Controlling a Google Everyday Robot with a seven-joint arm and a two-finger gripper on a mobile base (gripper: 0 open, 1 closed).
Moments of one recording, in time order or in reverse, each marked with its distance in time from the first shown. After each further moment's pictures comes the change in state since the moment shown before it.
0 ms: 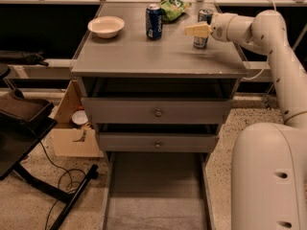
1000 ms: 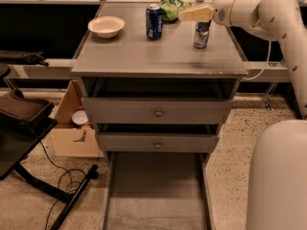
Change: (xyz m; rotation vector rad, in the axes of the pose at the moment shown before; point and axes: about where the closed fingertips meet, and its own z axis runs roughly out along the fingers) arm -0.072 0.031 -0.027 0.006 -0.039 -0.029
